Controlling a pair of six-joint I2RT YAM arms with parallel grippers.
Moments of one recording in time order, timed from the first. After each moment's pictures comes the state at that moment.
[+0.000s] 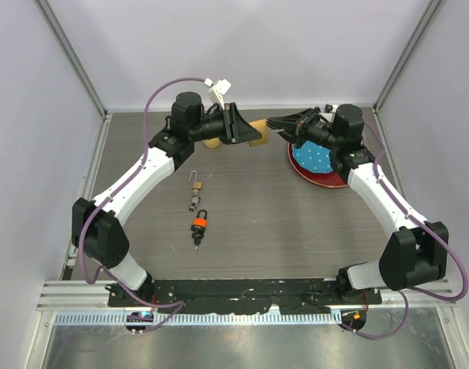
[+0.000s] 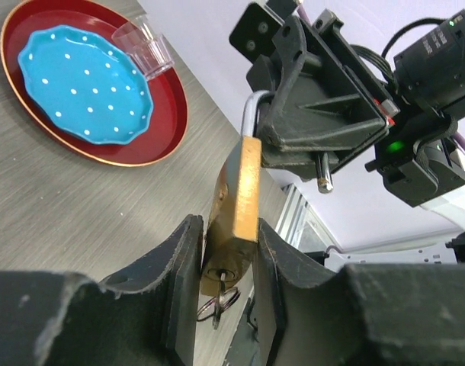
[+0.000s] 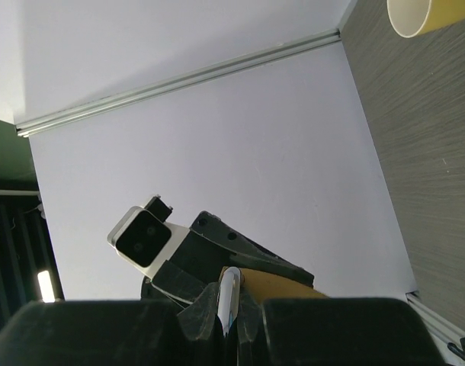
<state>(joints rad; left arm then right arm) -0.52 1.62 1.49 -0.06 0.67 -0.66 0.22 1.38 1.14 0.16 -0.72 1.73</state>
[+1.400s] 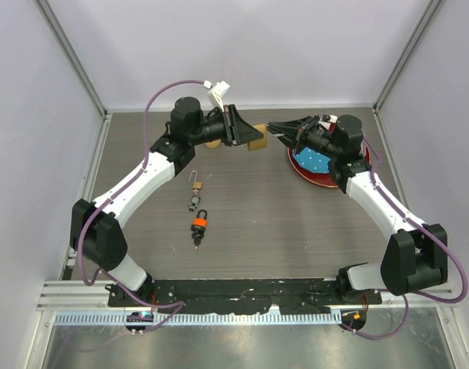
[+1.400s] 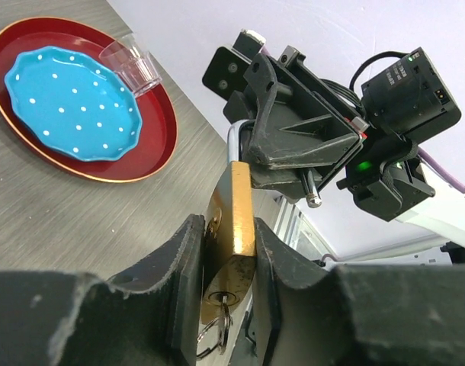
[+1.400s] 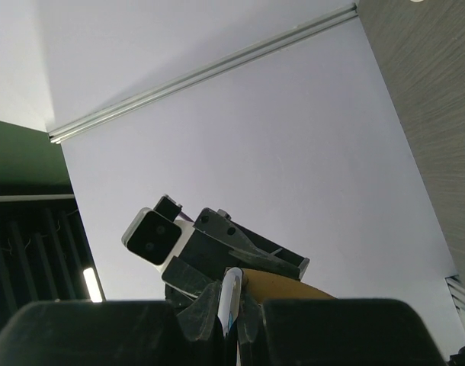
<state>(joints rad) -0.53 1.59 1.41 0.10 0.66 -0.71 0.21 1.35 1.01 0.33 -0.73 1.90</state>
